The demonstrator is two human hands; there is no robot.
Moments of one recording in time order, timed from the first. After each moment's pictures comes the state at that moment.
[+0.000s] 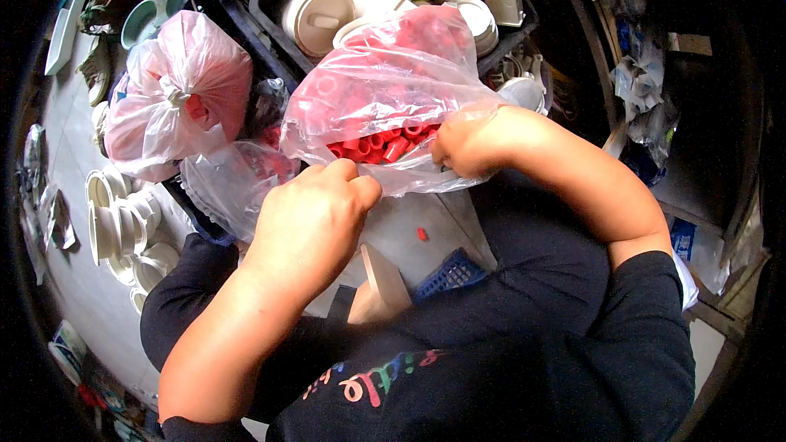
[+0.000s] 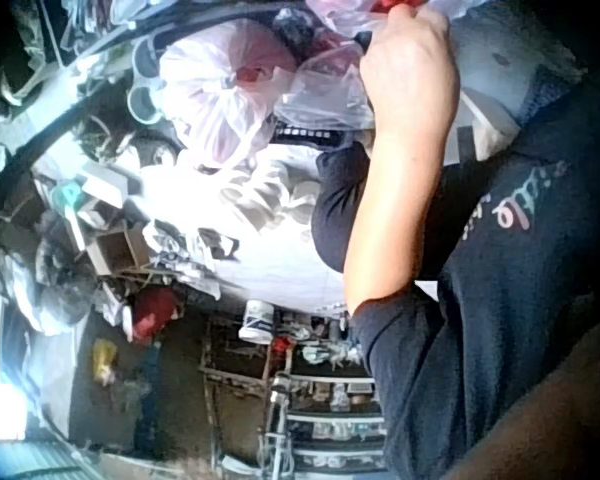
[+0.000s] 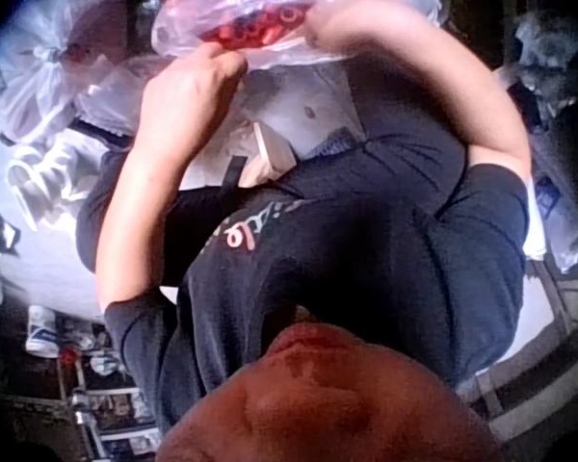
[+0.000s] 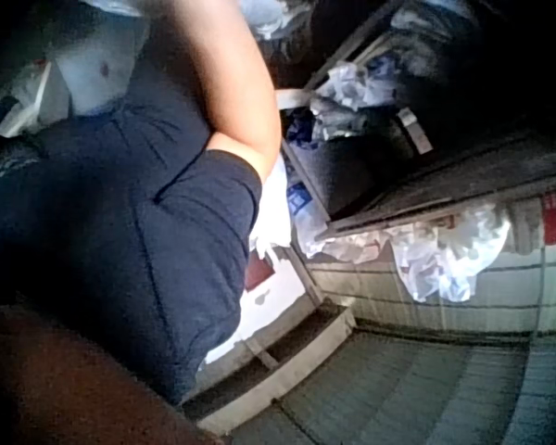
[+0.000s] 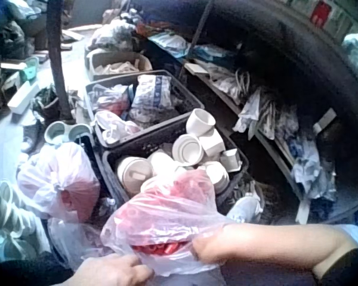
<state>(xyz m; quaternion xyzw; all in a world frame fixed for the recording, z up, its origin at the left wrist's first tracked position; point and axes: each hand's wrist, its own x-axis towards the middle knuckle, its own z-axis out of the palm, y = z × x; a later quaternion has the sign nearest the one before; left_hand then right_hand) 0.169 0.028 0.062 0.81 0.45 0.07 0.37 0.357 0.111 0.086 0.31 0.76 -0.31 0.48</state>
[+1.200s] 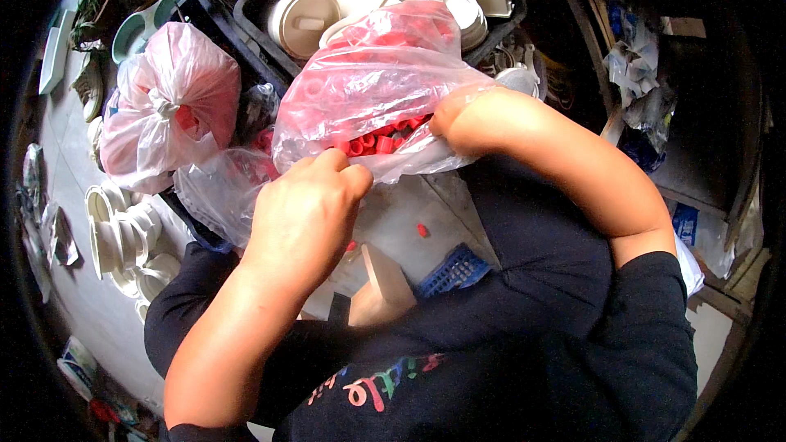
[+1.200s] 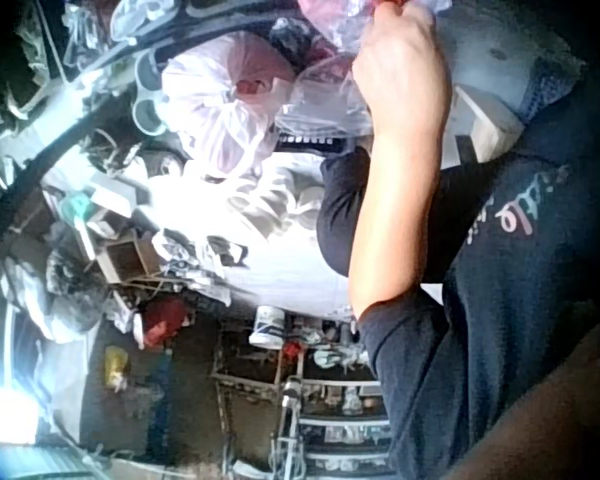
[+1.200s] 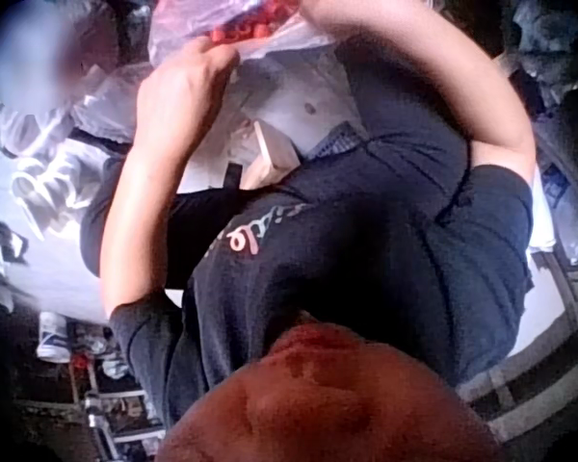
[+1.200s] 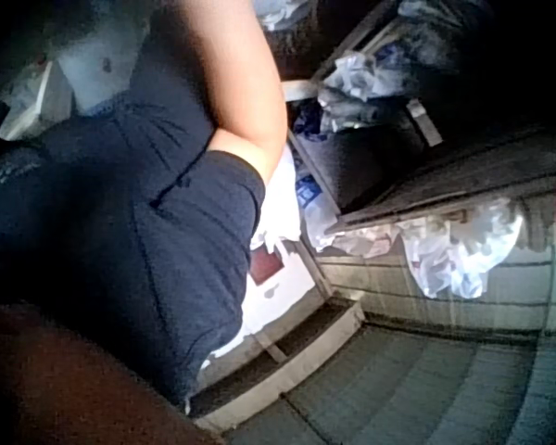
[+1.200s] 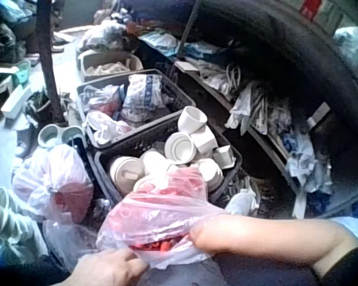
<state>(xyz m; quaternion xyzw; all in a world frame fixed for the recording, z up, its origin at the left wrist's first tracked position) 0.176 0.033 0.057 0.82 0.46 0.08 0.34 0.390 0.112 0.041 0.35 0.75 -0.22 0.50</state>
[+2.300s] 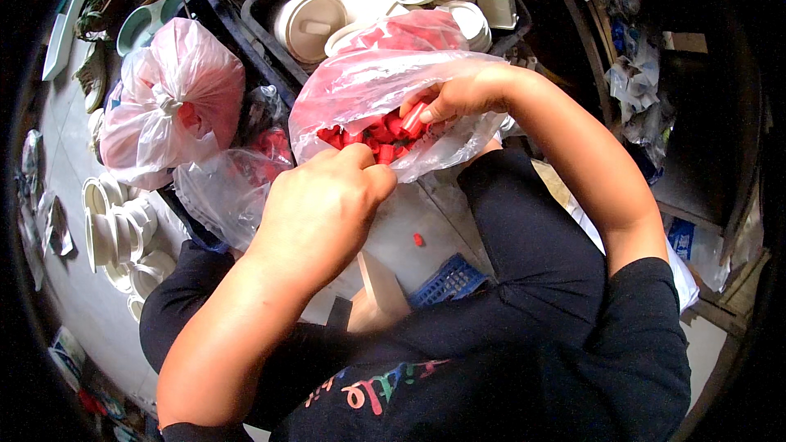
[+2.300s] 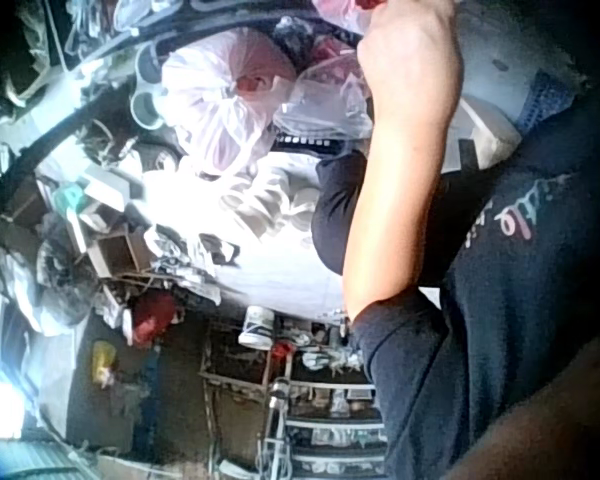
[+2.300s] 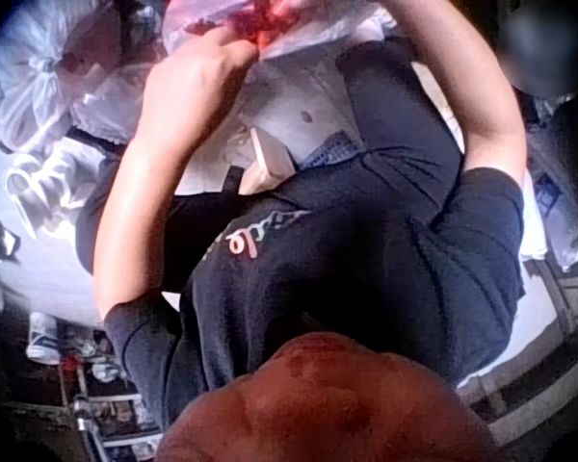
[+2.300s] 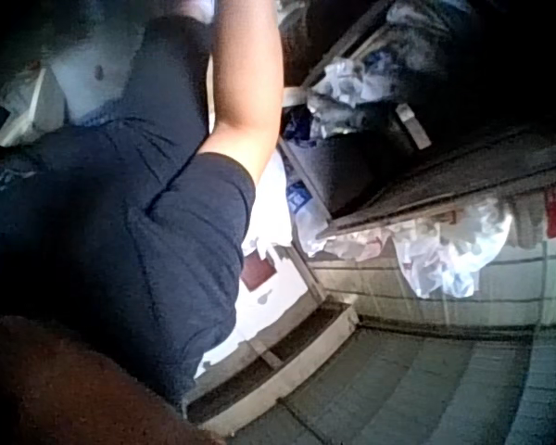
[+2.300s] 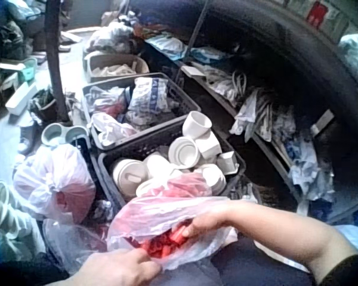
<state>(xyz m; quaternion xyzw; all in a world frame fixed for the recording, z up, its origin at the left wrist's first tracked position) 0.183 0.040 0.059 0.83 0.42 0.12 0.33 0.402 0.151 0.025 0.50 0.50 -0.67 0.23</state>
